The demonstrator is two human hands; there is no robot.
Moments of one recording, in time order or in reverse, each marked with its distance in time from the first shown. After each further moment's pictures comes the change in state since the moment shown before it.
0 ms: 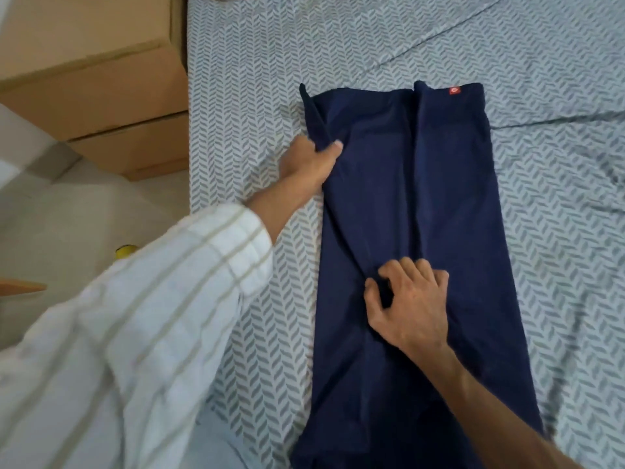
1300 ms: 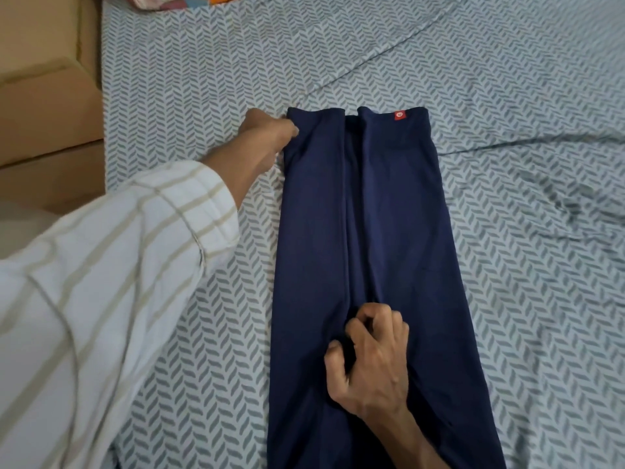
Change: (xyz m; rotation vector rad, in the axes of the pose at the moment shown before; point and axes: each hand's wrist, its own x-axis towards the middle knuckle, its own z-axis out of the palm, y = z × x) left_hand 0.122 0.067 0.040 -0.180 -0.064 -0.143; right_hand 0.005 0.003 0.003 0.176 0.068 0.110
